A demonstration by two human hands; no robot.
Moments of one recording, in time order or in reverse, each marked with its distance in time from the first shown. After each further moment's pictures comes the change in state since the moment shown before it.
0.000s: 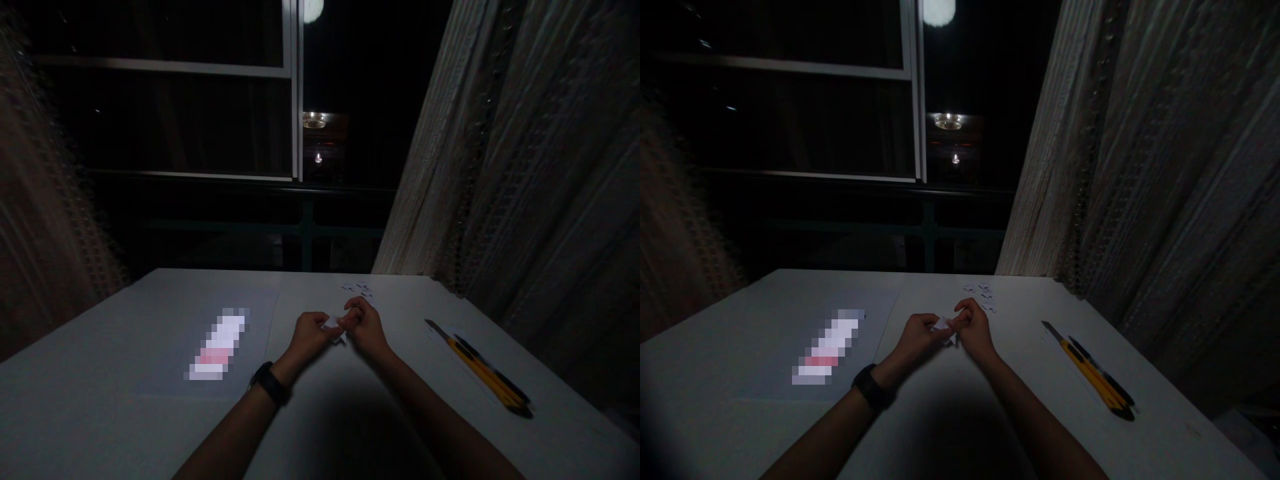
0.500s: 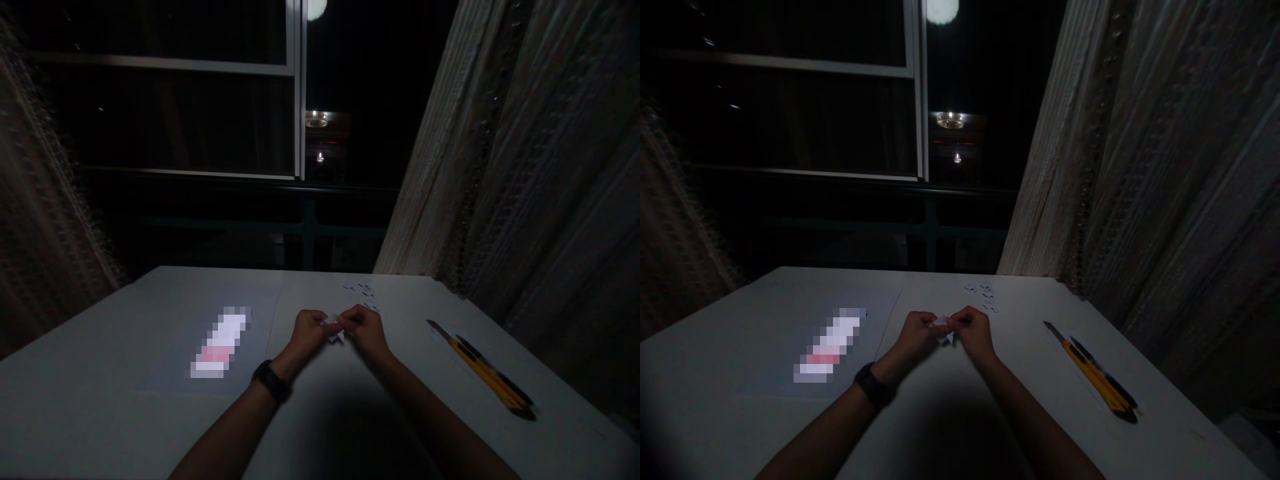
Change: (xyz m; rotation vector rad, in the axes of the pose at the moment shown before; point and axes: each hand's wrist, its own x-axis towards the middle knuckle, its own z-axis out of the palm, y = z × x) left_hand -0.001 0.007 -0.004 -0.147 0.006 -0.076; right_hand -0.002 0.004 0.004 -0.016 0.028 0.051
